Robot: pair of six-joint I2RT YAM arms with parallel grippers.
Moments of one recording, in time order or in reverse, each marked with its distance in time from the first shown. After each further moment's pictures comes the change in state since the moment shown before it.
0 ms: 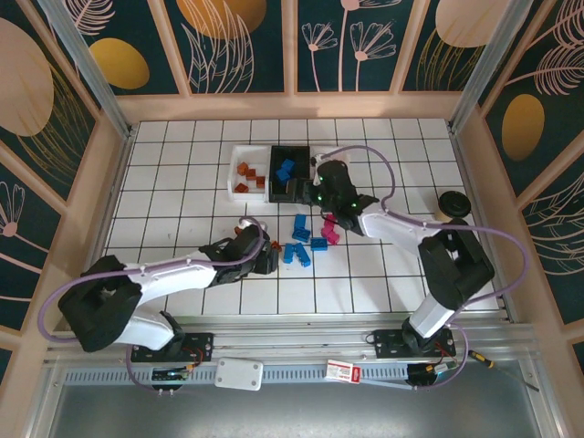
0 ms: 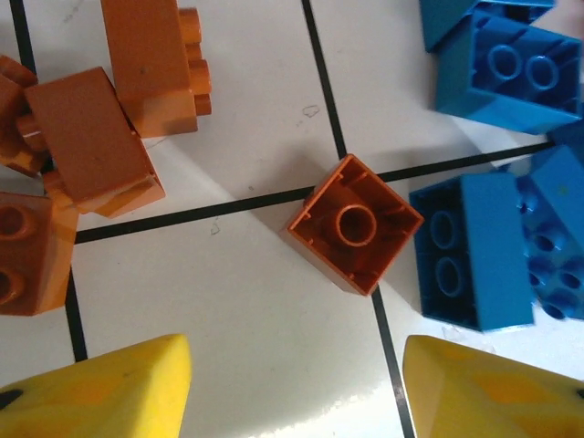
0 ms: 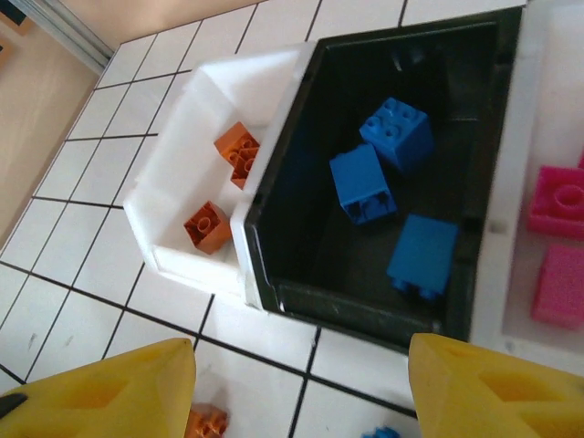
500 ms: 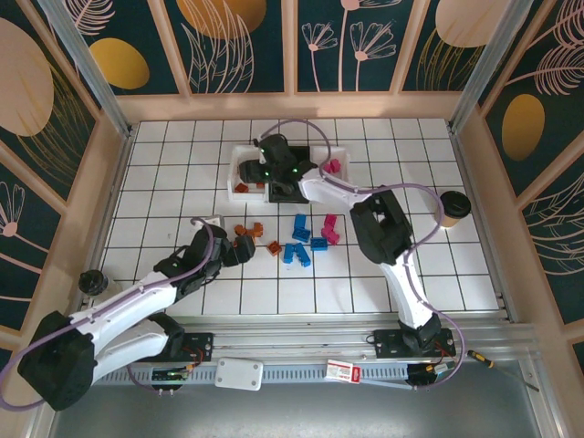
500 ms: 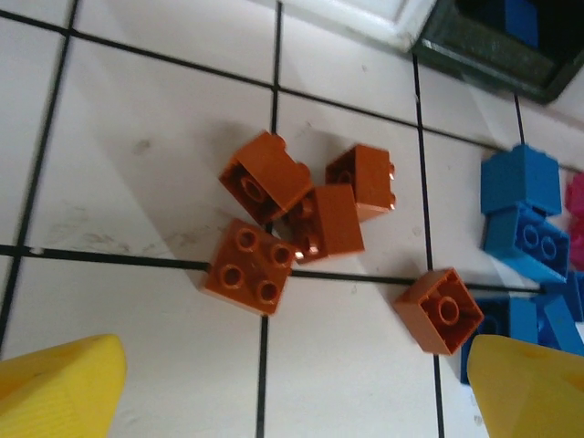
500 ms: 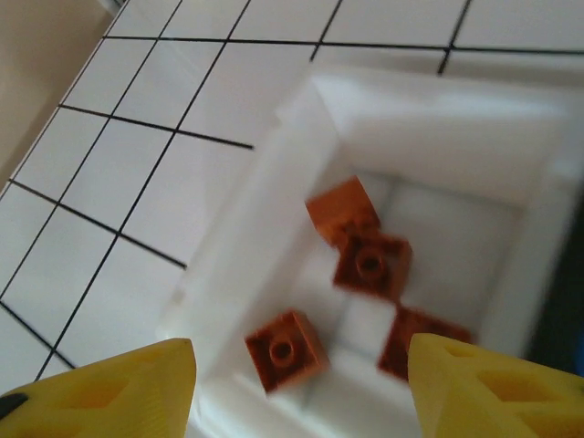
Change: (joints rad) left arm 0.192 -0.391 -0.184 -0.011 0.017 -0.108; right arm 0.090 0.579 0.749 -0.261 -0.021 -0.085
